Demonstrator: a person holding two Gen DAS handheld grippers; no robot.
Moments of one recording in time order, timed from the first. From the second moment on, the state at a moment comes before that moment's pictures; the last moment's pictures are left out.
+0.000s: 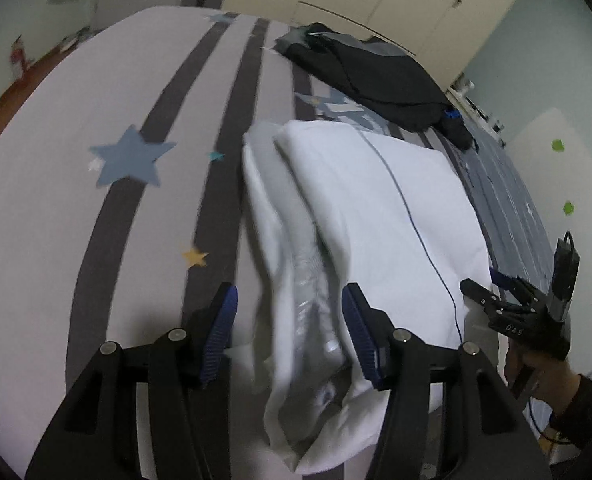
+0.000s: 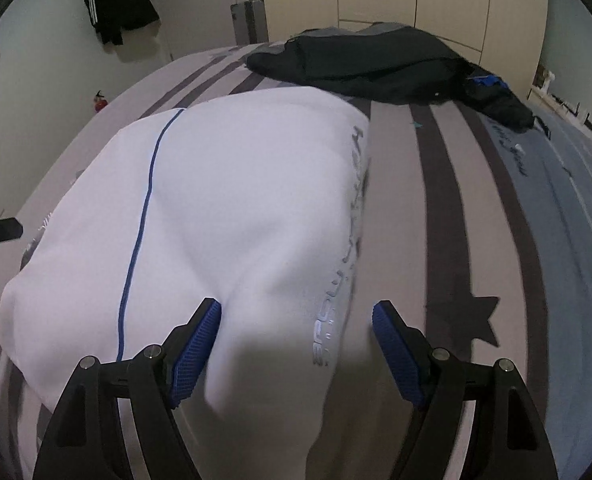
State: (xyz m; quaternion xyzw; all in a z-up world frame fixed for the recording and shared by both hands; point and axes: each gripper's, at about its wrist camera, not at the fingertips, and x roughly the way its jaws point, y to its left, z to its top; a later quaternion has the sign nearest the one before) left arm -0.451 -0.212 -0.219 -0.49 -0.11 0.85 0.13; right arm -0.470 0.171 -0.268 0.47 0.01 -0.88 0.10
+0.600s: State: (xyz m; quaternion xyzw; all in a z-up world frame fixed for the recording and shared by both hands) left arm -0.484 -0.190 -0.220 -0.47 -0.08 0.87 0.10; right arm -0.479 0.191 -0.271 0.48 -0.07 -0.87 0.10
